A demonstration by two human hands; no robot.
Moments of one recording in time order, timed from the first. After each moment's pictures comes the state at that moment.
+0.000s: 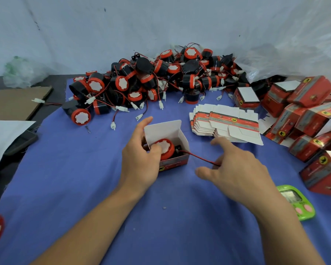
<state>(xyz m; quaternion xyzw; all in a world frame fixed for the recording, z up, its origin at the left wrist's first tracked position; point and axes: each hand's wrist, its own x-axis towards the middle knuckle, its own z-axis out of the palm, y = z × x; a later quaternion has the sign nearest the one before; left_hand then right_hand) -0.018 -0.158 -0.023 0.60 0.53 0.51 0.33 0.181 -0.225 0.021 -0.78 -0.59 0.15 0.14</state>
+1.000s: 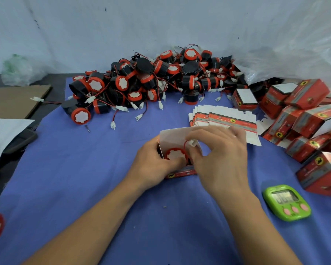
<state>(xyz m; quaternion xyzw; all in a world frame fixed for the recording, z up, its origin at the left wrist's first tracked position) -0.010 -0.154 -0.024 0.68 0.47 0.38 0.42 0.146 -0.208 0.011 -0.59 -0.66 -0.10 0.46</state>
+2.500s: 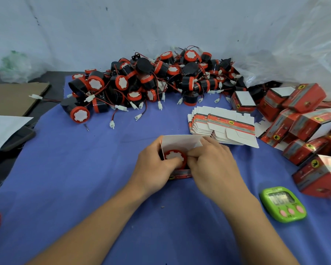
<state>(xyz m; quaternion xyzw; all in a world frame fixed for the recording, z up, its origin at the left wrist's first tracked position) -0.002 -0.165 -0.025 0.65 0.47 0.42 0.42 0.154 -0.205 0.005 -0.67 -0.71 0.00 0.19</state>
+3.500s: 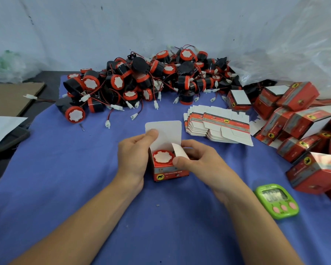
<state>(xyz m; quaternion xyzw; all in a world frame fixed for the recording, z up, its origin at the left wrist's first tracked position) -0.005 -0.157 -0.012 0.41 0.52 0.55 0.51 0.166 -0.198 -0.007 -0.55 -0.52 0.52 0.40</state>
